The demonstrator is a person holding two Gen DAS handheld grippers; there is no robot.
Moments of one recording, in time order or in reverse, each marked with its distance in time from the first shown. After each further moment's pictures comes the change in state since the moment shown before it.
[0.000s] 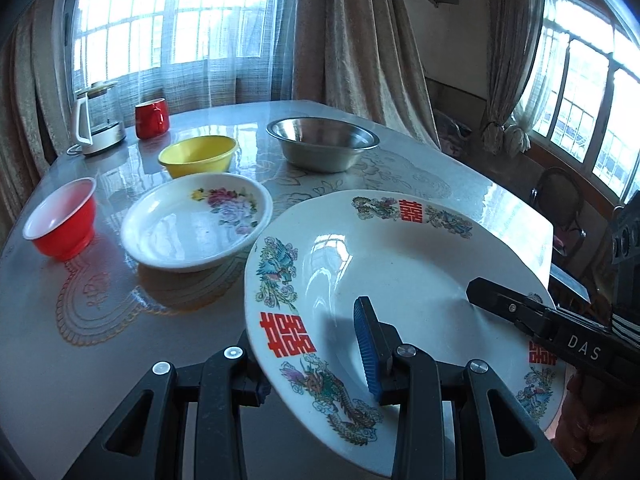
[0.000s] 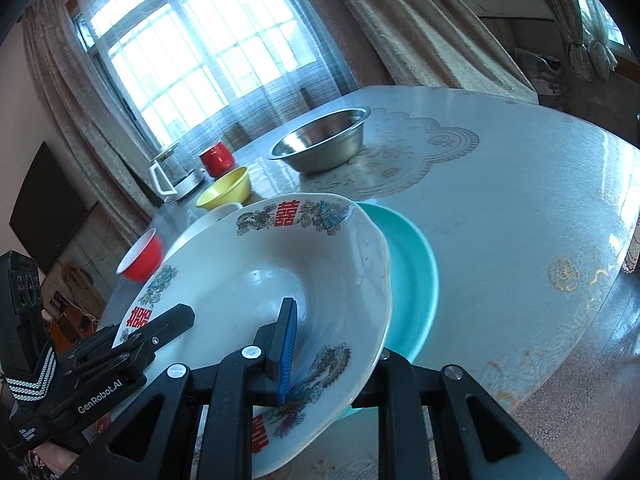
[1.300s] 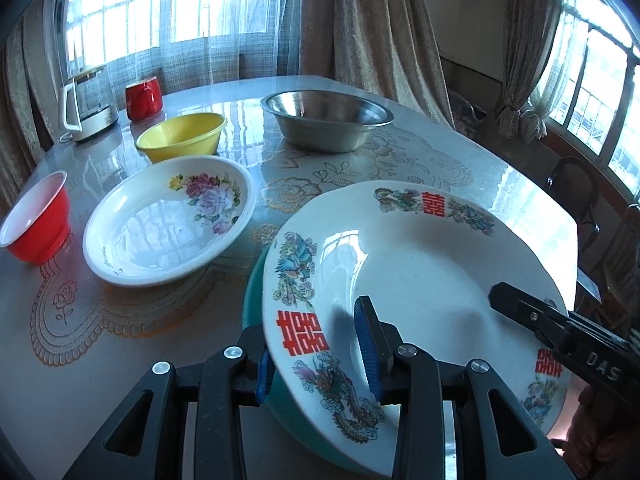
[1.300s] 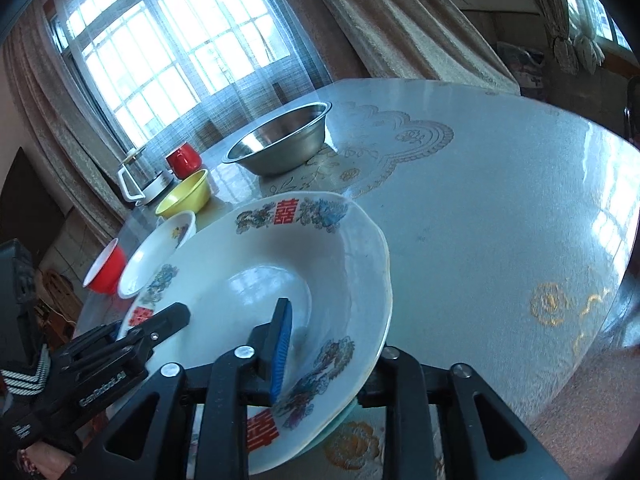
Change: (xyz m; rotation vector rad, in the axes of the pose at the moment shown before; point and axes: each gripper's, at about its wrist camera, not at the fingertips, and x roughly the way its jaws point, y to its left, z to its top) left arm 0.046 -0.007 0.015 -0.015 0.095 0.041; right arm 0.019 -0.030 0.015 0.035 0.029 -0.066
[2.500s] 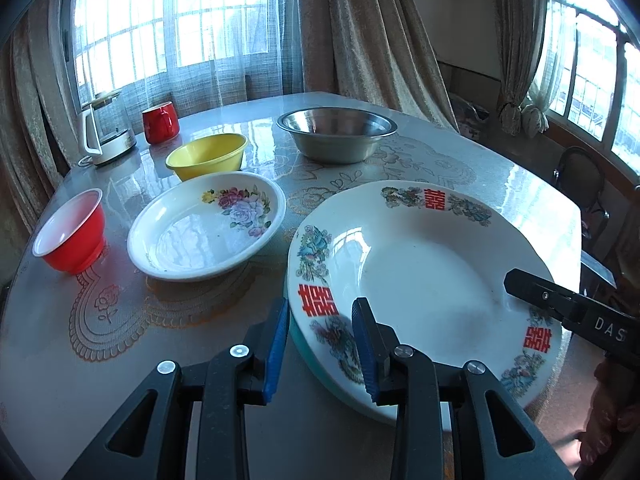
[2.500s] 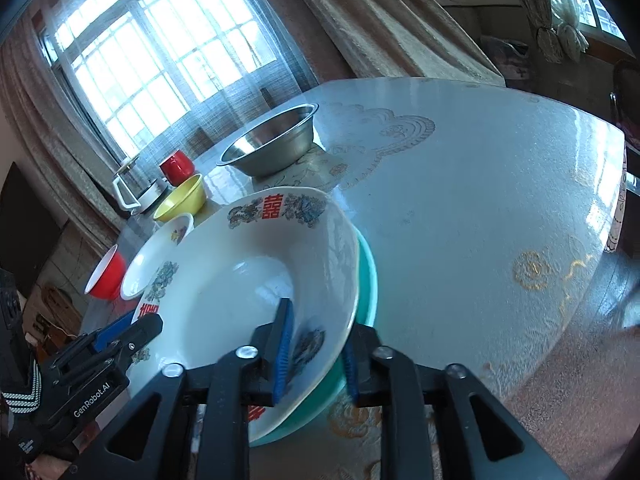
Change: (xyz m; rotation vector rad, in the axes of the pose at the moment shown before) left arm -0.033 0.005 -0.016 0.063 -0.068 0.061; right arm -0.014 0.002 -0.011 0.043 -0.018 -0.028
